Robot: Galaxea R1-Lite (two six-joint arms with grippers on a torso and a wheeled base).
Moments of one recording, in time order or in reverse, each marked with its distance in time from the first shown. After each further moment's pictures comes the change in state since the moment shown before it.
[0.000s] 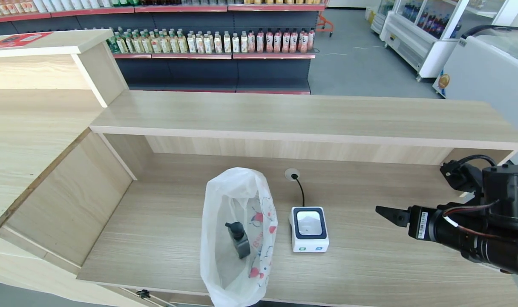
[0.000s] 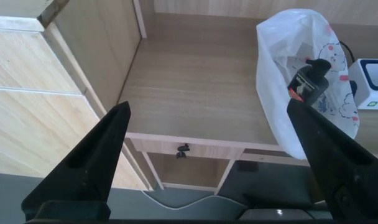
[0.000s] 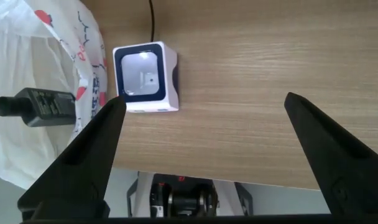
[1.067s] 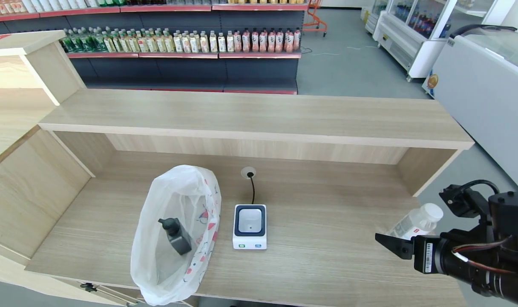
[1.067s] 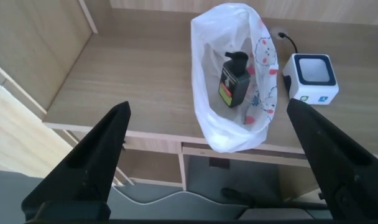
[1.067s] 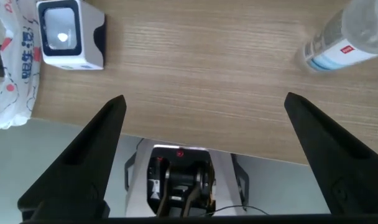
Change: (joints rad) left arm 0.000 0.000 0.000 0.000 0.000 -0.001; right arm 0.080 -0.071 0.127 0.006 -0.005 -0.003
